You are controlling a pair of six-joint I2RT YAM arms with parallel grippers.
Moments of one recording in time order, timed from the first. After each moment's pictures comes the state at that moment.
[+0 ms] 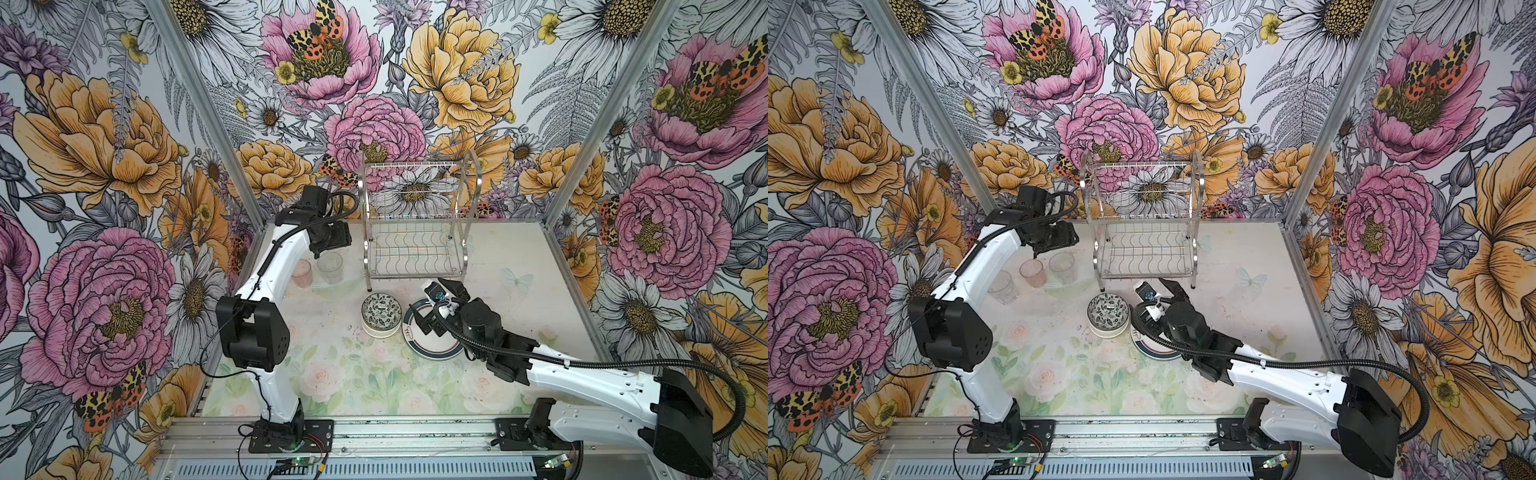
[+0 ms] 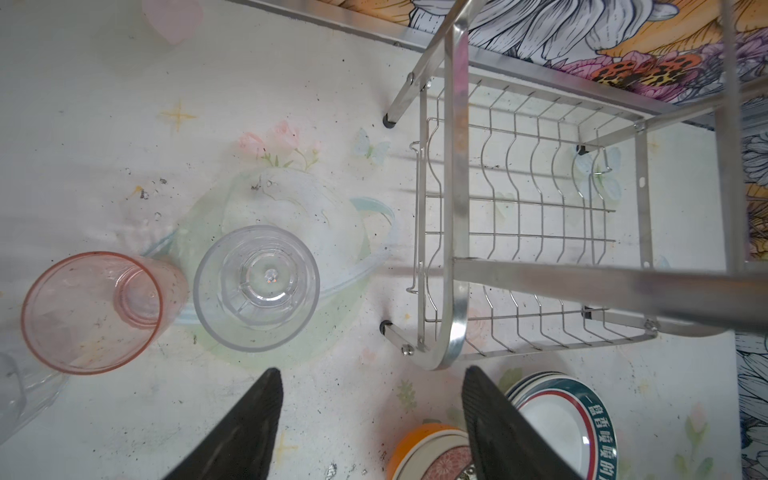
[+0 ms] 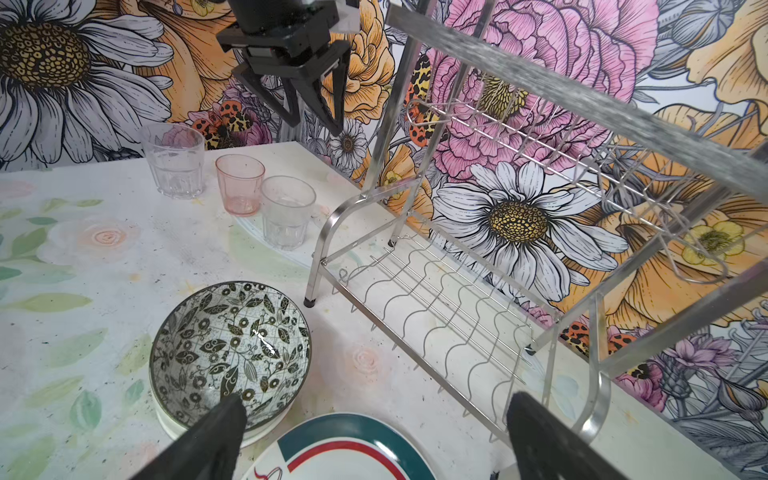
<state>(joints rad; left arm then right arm) -0.17 1.78 1.78 -0.95 0.13 -0.32 0.95 1.12 0.66 0.20 0.35 -0.23</state>
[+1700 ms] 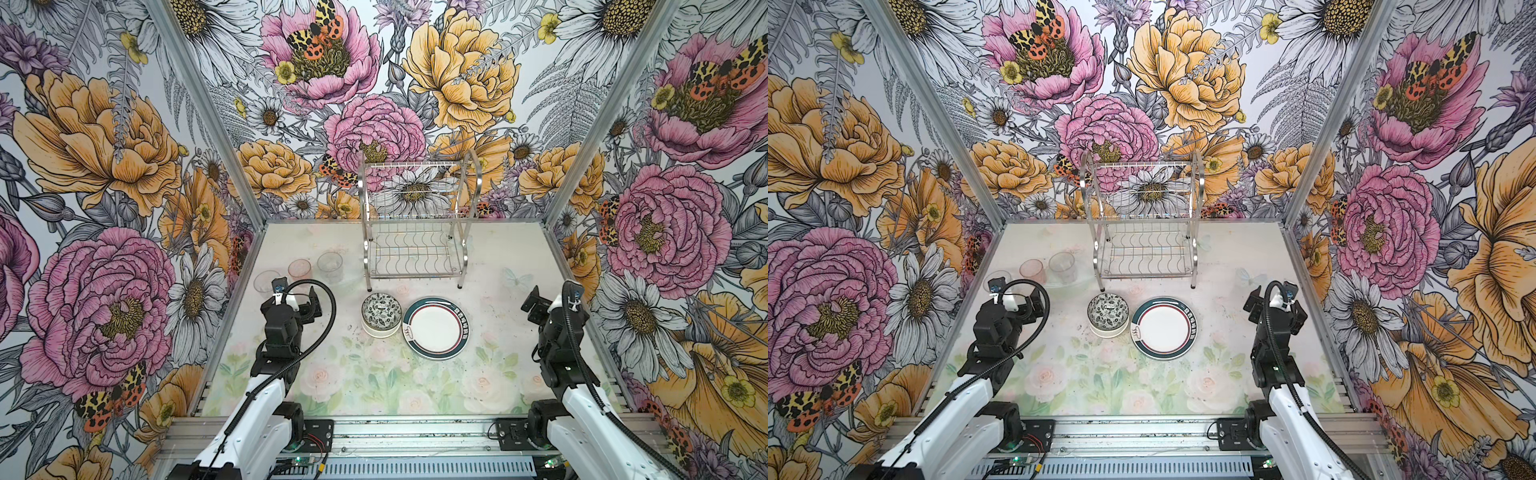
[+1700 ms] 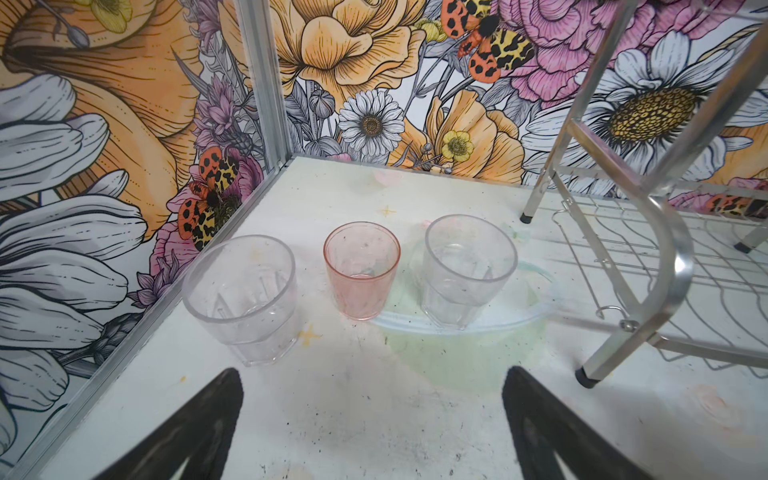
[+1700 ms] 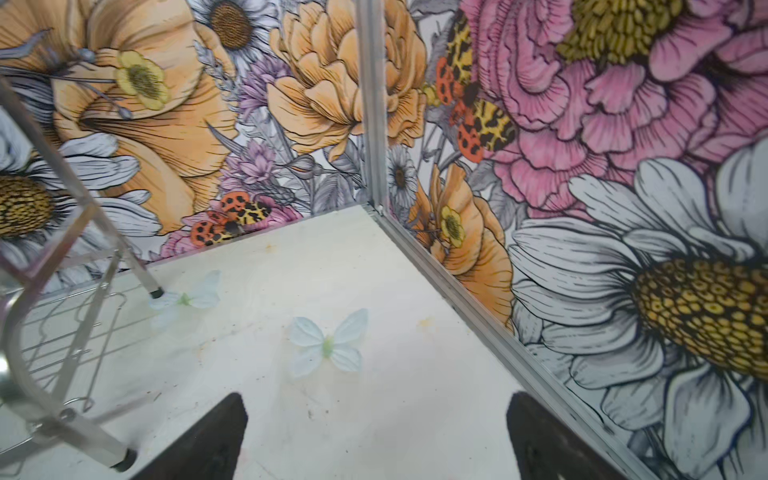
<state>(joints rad) -0.07 0.85 0.29 0.30 -0.26 -0.12 0.01 0.68 0.26 0.16 0.47 0.19</state>
